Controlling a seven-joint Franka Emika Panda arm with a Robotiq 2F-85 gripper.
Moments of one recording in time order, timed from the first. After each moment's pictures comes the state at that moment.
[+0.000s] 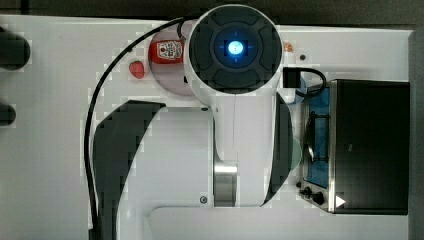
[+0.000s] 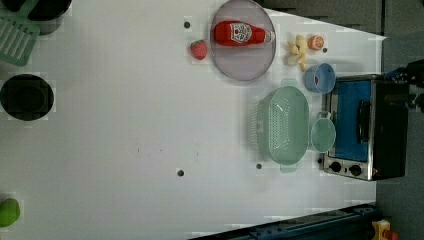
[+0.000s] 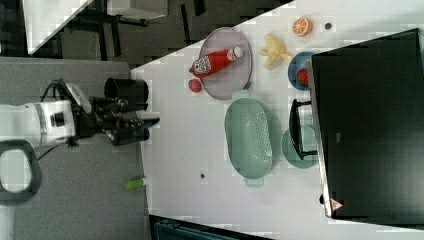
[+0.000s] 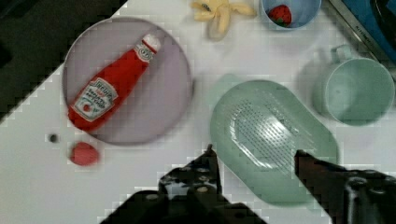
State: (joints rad) arm 0.01 -0.03 -0.01 -1.80 -0.03 0.22 -0.01
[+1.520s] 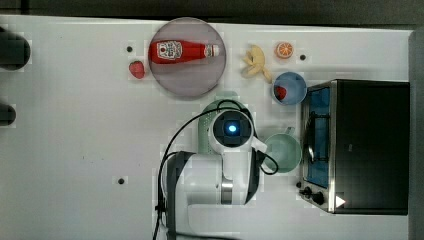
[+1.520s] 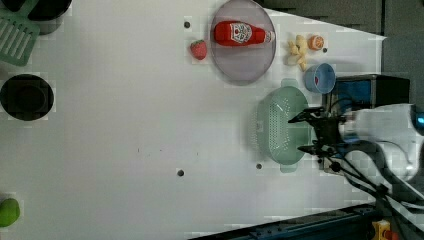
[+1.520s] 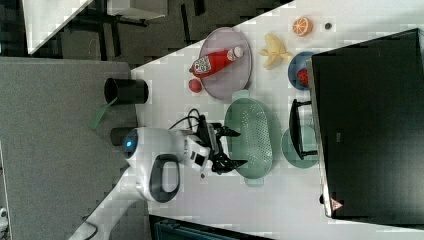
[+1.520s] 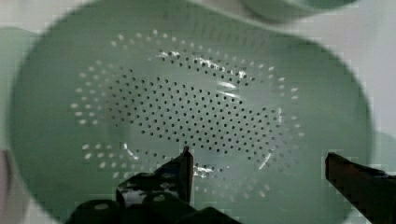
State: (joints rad) arm -0.01 0.16 -0.03 -2.42 -0.05 0.86 0.49
